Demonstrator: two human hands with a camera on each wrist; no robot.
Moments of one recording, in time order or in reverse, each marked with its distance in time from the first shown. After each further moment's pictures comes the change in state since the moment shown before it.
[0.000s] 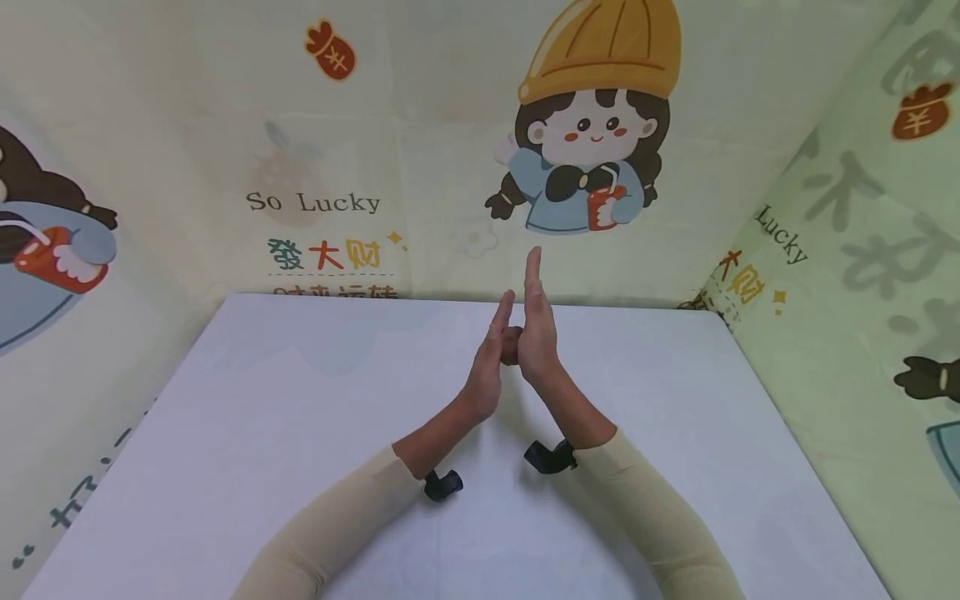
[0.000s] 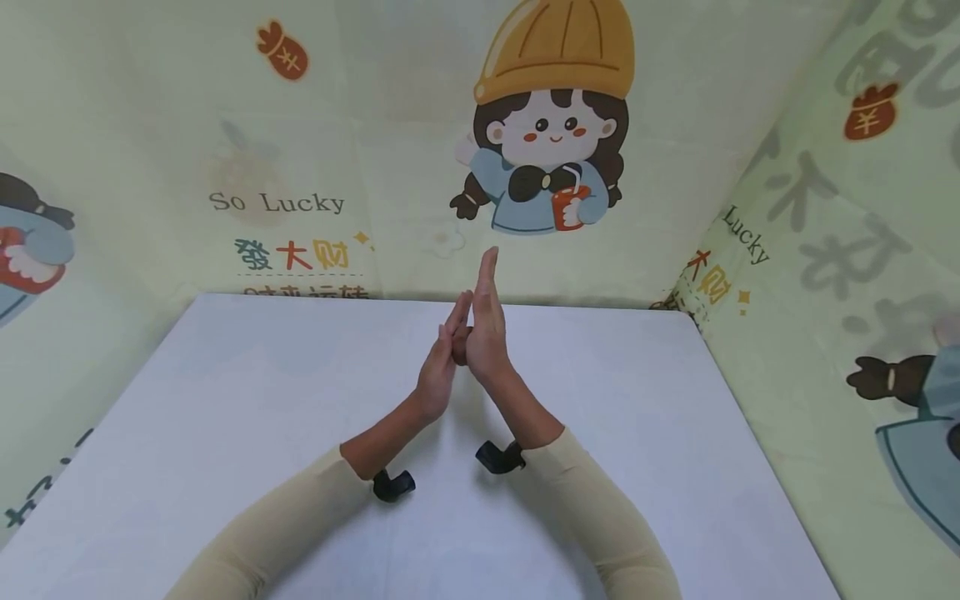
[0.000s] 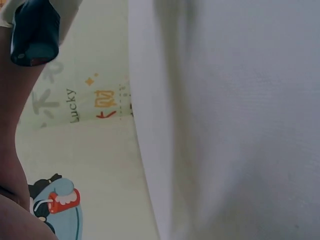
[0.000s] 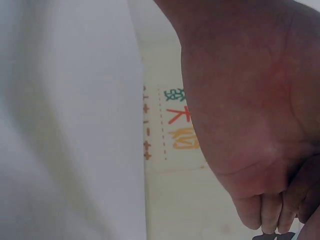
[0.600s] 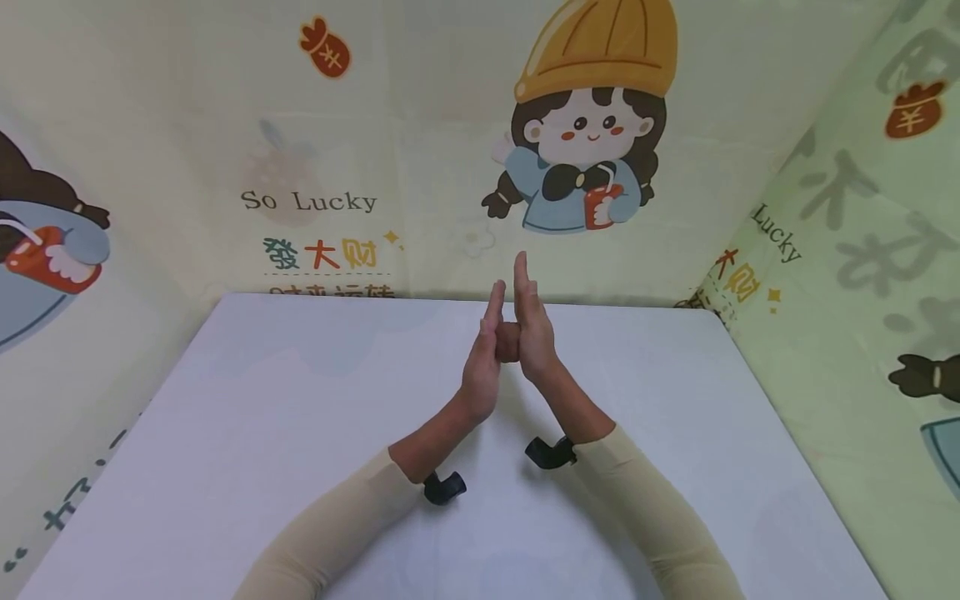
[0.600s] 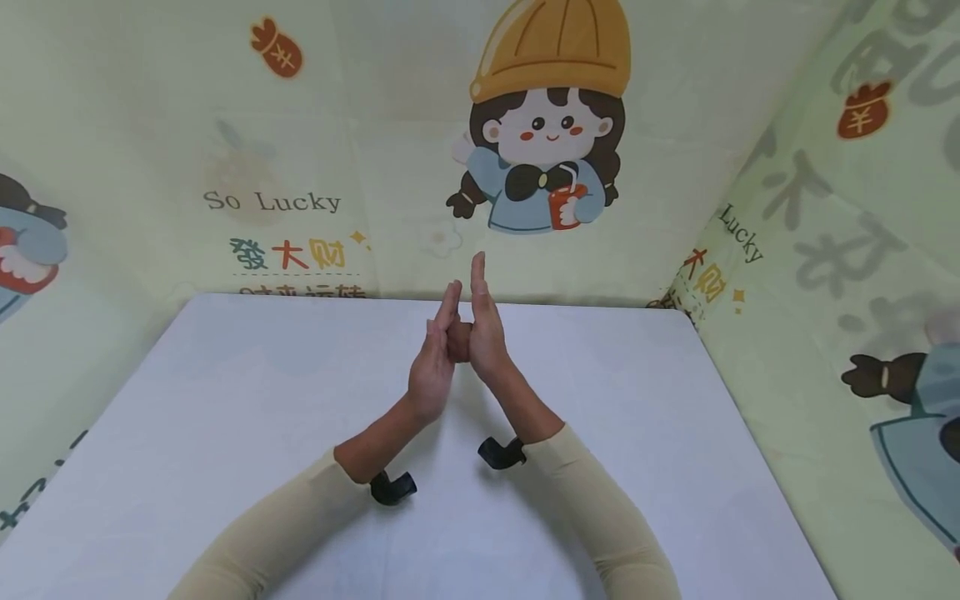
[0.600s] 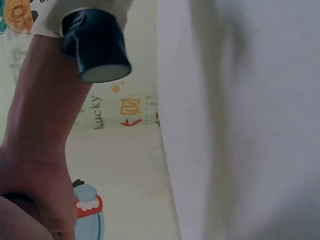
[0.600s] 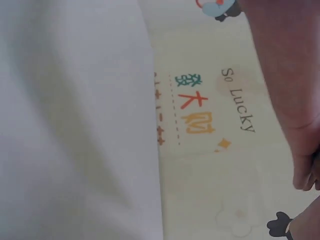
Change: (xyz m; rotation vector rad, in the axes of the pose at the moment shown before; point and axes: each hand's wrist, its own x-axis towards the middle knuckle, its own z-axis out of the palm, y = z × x) left_hand 0.001 0.024 0.006 -0.115 0.070 -0.001; right_hand 0.003 0.012 -0.006 0.132 -0.119 0.049
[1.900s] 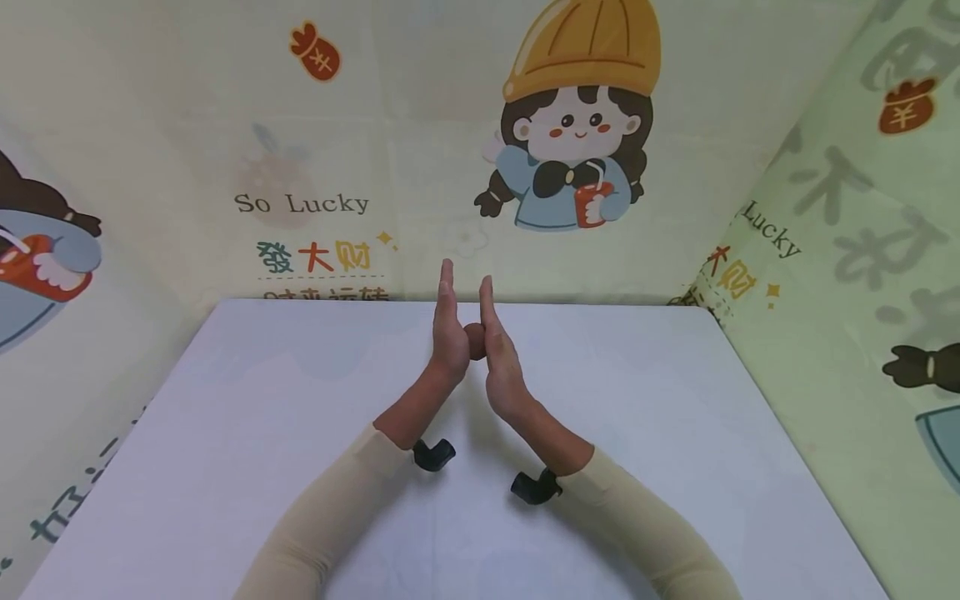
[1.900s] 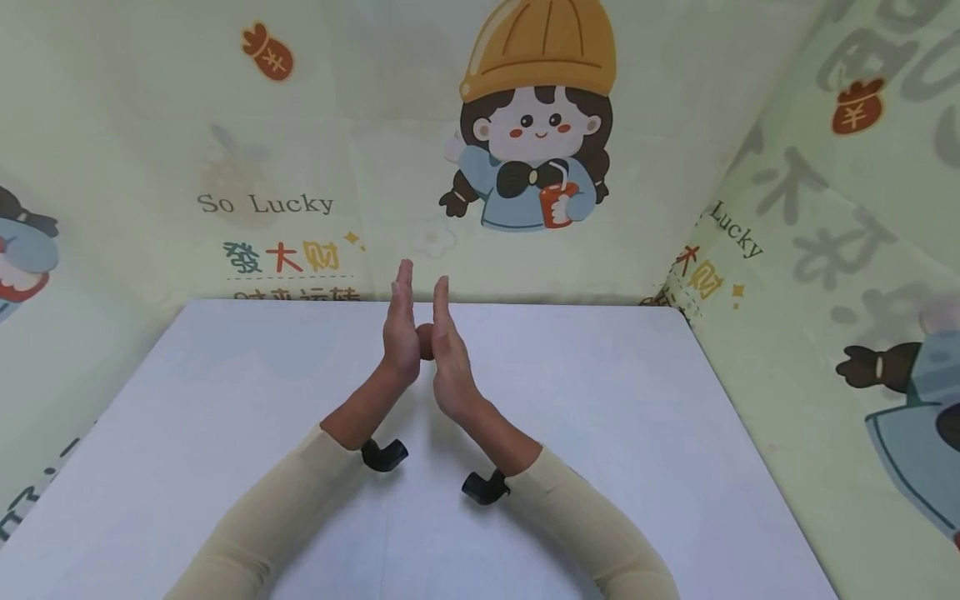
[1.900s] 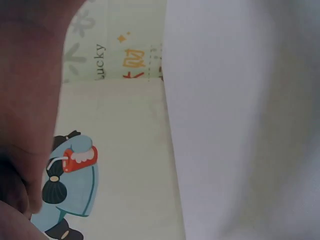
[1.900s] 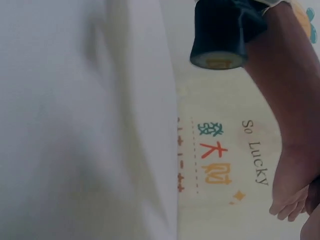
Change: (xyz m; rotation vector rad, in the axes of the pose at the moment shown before) left_hand 0.028 -0.006 -0.026 0.105 0.301 -0.086; right_hand -0.043 0.011 0.032 -0.158 -0.075 -0.168
